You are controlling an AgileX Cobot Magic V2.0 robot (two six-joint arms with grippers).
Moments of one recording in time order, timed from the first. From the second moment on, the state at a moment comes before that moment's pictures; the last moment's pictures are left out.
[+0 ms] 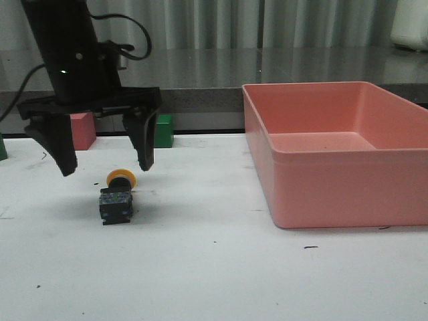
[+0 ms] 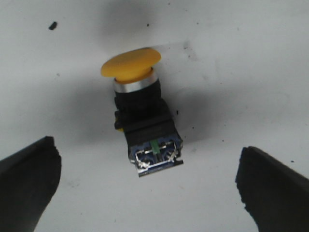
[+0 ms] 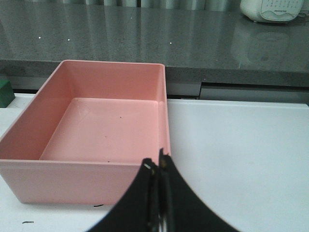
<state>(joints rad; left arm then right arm) -0.39 2.02 -1.58 -0.13 1.12 -0.21 0.03 0.17 -0.34 -0.06 0.42 0.07</state>
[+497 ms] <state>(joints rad) -0.39 2.27 -1.84 -0.13 1.21 -0.23 0.03 0.17 -0.34 -0.06 0.42 0.07</state>
